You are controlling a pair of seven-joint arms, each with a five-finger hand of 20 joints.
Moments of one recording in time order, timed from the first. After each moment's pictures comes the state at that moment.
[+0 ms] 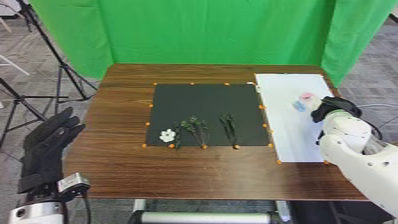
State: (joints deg) left arm 142.2 -44.9 -96.2 -128.6 39.7 35.5 36.5; right arm -73.5 -38.3 57.8 -96.0 -118.5 -13.7 53.6
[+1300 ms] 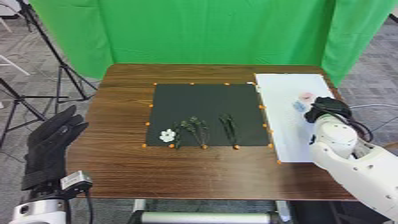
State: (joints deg) left arm 140.6 -44.2 -95.0 -128.2 39.4 35.4 36.2; right arm -69.5 -37.7 48.3 -93.3 -122.5 -7.0 53.8
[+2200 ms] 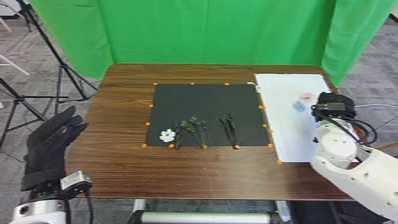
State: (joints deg) left arm 140.5 -45.6 -95.4 -128.2 40.6 35.0 35.0; right arm -63.8 -32.7 35.3 -91.7 -129.2 9.2 55.4
